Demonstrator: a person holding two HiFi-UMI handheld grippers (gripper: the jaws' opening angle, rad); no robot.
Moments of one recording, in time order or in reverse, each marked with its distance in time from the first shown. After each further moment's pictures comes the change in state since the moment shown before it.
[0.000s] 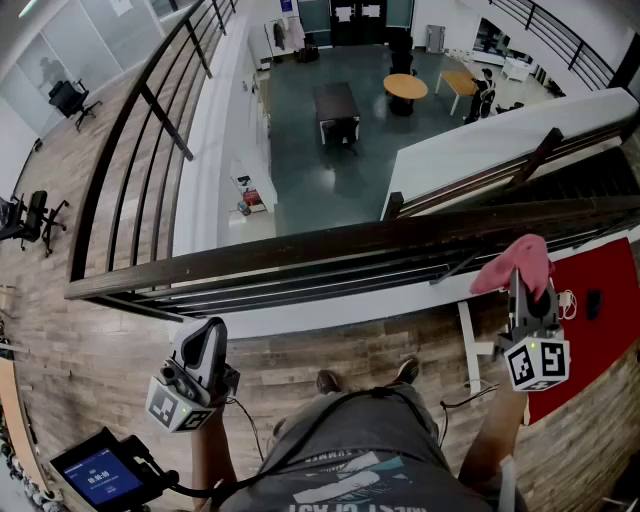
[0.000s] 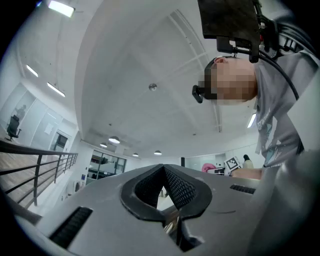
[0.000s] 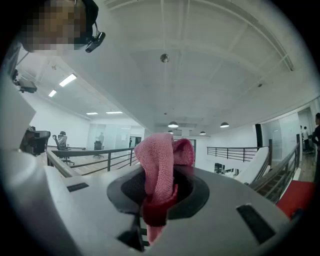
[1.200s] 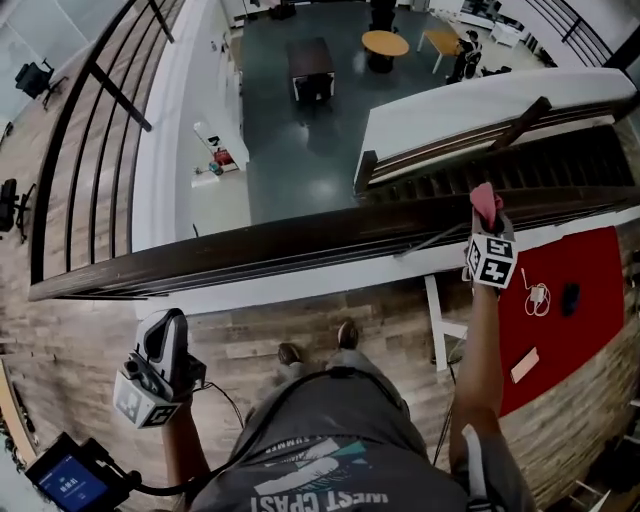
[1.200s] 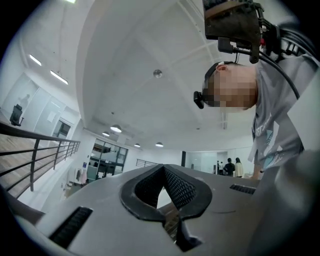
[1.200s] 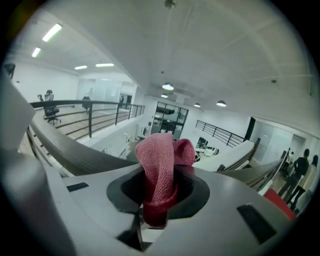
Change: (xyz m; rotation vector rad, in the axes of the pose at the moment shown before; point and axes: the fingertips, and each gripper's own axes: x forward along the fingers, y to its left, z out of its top) left arm 0.102 -0.016 -0.062 -0.024 0.111 0.026; right arm 0.189 -0.186 -0.220 -0.145 0.447 -0.106
